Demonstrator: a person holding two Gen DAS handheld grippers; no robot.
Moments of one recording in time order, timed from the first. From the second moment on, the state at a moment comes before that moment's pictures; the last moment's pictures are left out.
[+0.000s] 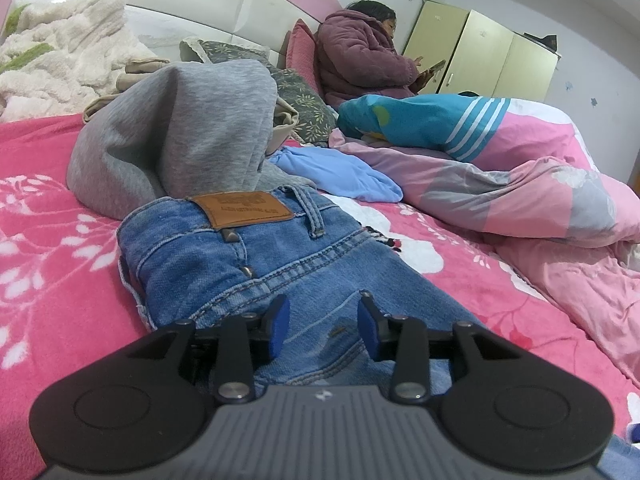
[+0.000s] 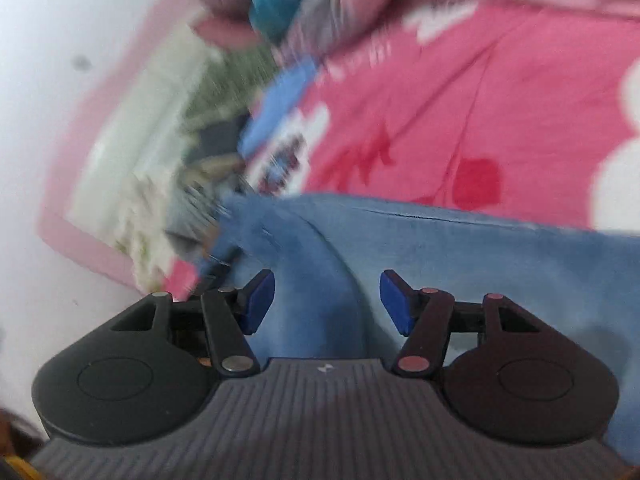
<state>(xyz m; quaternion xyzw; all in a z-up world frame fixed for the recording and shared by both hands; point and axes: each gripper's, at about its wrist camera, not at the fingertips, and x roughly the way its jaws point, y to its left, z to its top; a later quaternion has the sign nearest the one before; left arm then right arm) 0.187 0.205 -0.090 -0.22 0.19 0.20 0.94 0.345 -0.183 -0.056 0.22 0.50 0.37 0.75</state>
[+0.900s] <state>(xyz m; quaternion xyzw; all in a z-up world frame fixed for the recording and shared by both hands) 0.187 0.205 -0.090 -0.22 0.19 0.18 0.94 0.319 -0.025 -0.022 -0.28 0.33 0.34 0.83</state>
